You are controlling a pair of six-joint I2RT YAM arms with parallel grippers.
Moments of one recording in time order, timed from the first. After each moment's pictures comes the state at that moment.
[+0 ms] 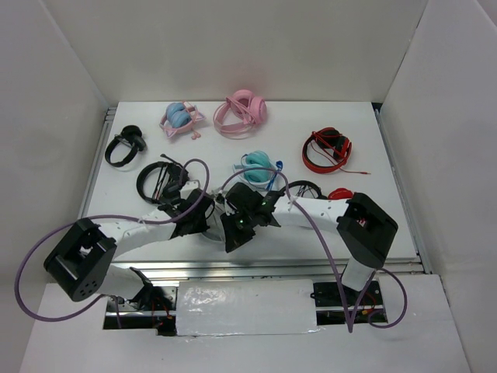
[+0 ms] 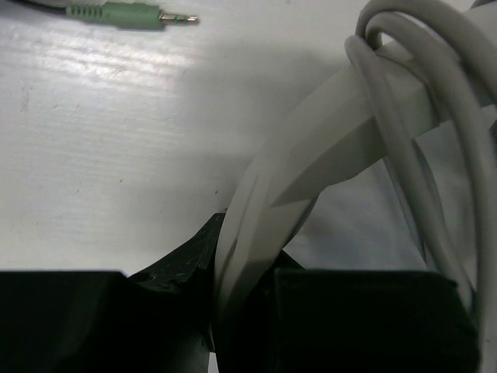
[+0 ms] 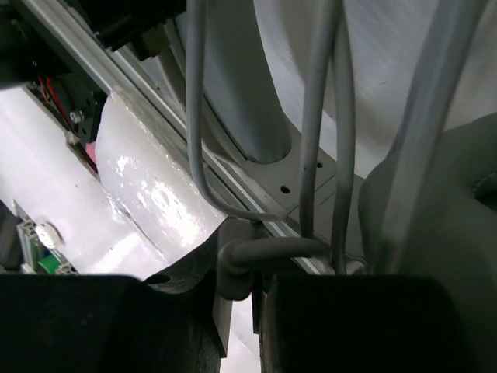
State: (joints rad) left arm -0.66 1.36 0.62 -0.31 -0.32 -0.79; right arm 0.98 1.68 1.05 -0.38 -0.38 0.55
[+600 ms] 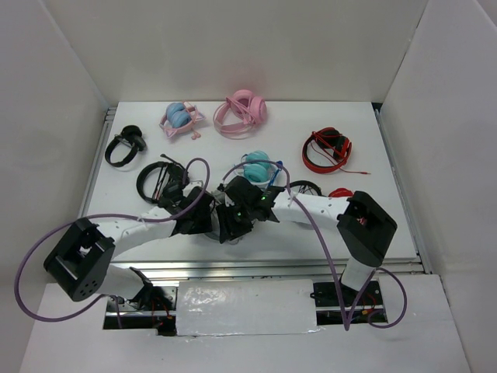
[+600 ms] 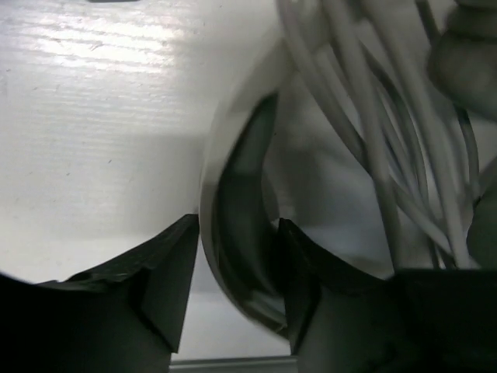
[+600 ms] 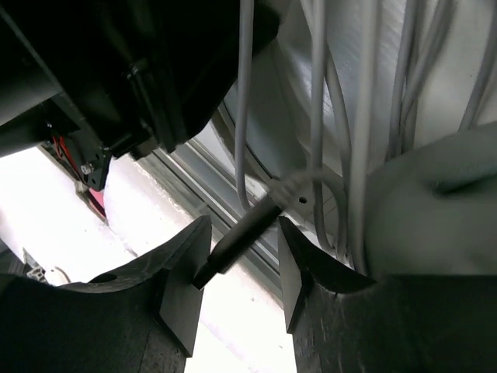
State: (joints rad) left arm -0.65 1.38 0.67 -0.38 -0.26 -0.75; right arm 0.96 1.71 1.11 -0.38 -0.31 0.60
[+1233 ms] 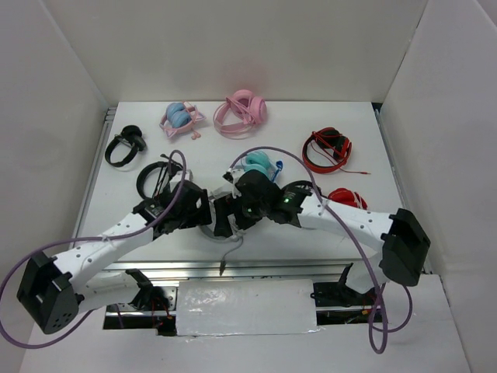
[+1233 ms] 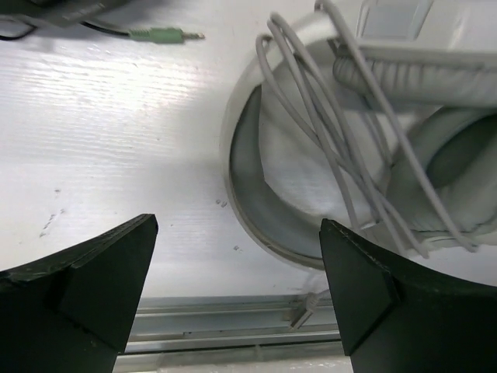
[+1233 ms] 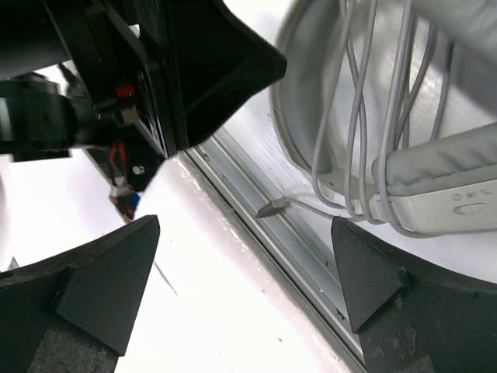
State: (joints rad) left arm -0.67 1.12 0.76 -0.63 -0.31 -0.75; right arm 0.98 1.46 1.08 -0.37 -0.22 0.54
